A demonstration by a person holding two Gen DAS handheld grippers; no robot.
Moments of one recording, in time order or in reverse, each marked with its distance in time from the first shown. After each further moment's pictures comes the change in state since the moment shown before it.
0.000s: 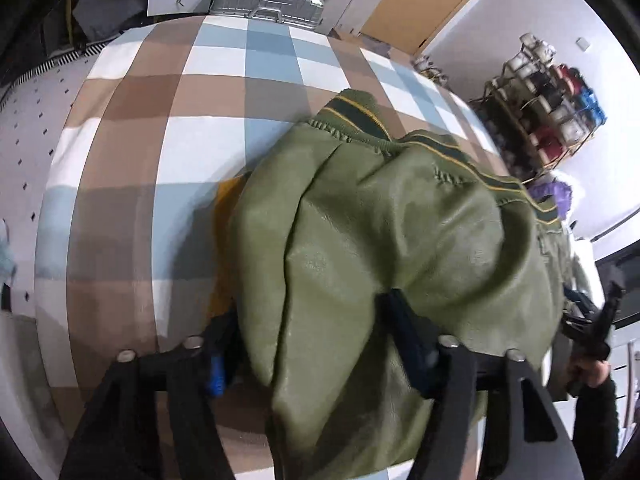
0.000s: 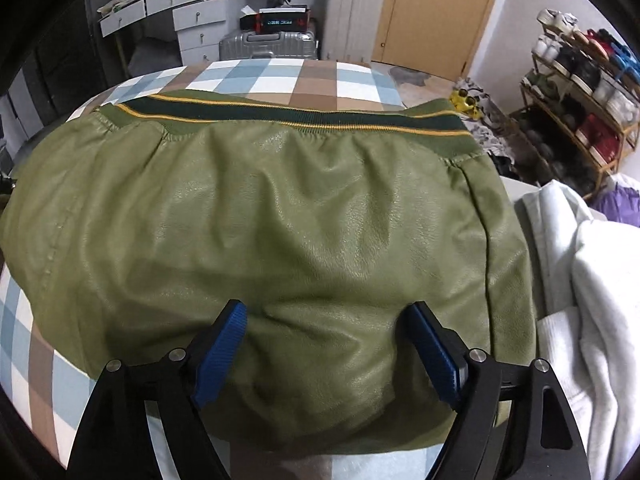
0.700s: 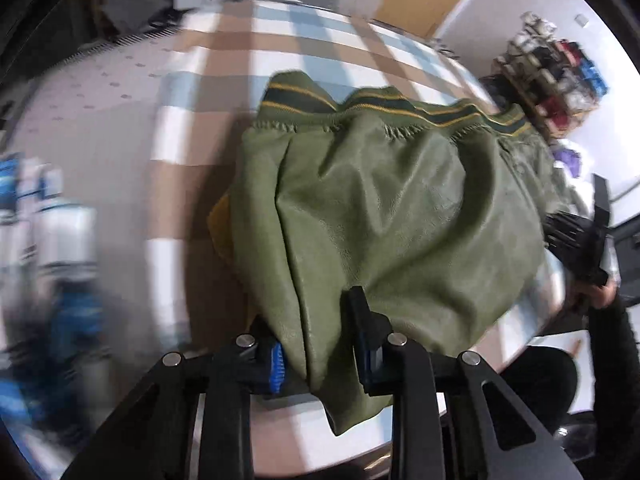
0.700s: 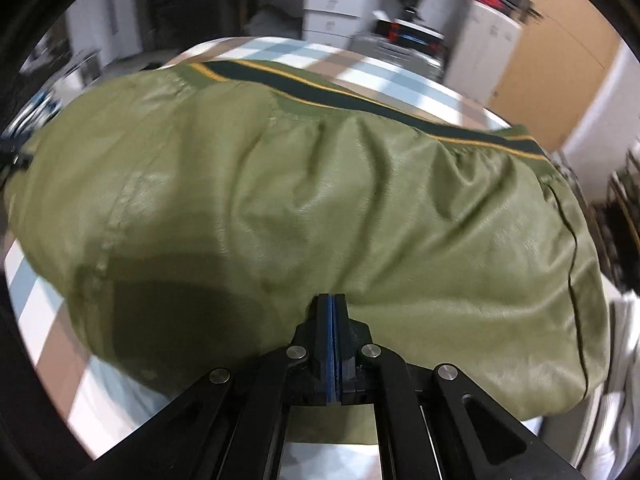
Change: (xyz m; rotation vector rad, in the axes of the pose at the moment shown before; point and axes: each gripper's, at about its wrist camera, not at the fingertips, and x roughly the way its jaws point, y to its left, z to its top) left arm -0.081 0.020 -0.099 0.023 0.022 0.168; right arm -0.014 0.119 -0.022 -0.394 -0.045 0.204
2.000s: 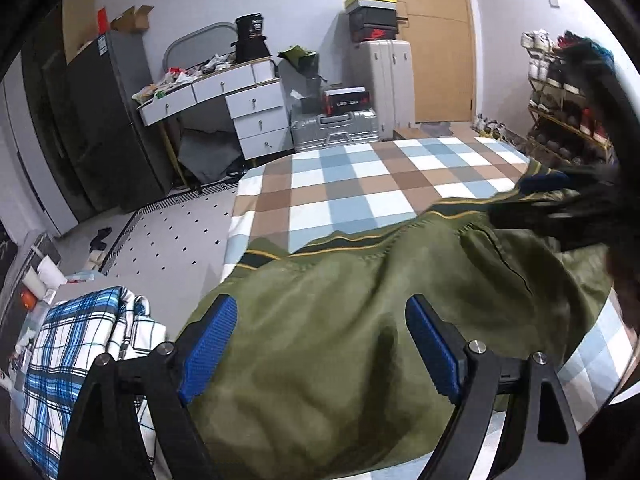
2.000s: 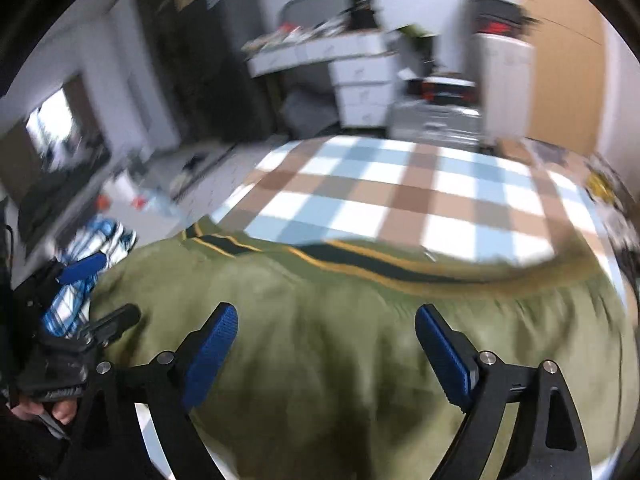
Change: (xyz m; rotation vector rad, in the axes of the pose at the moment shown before) left arm -0.019 -0.085 -0.025 0.162 -0.522 0.394; right arm -0.032 0.066 0.130 0.133 -0.229 0.205
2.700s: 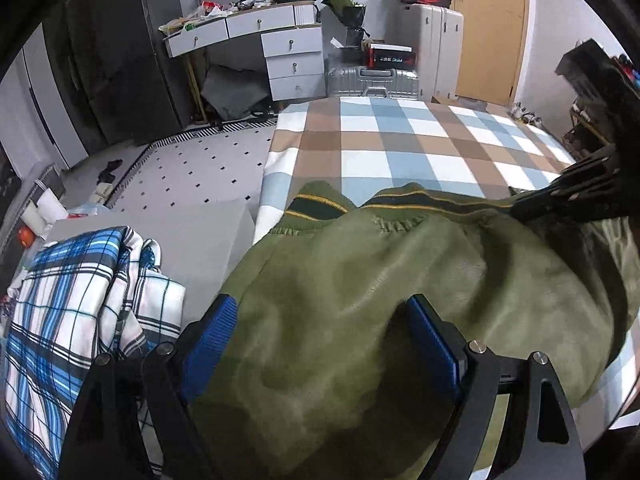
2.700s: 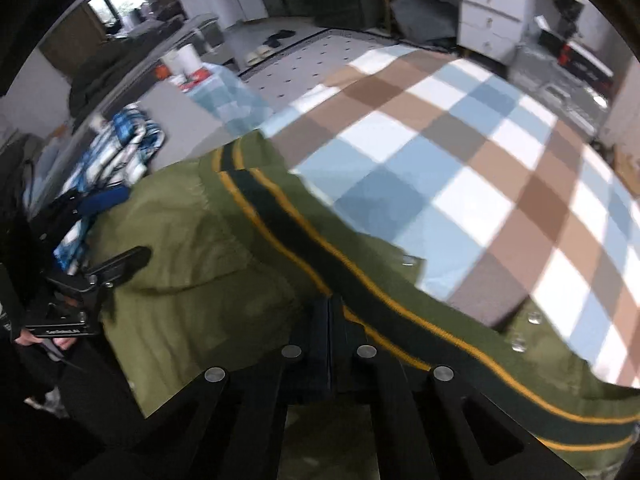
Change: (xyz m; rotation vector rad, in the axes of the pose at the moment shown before) left arm 0.051 0.037 -0.013 -0.126 0.190 0.036; right arm 0.093 0.028 0.031 -0.247 0.398 0.218
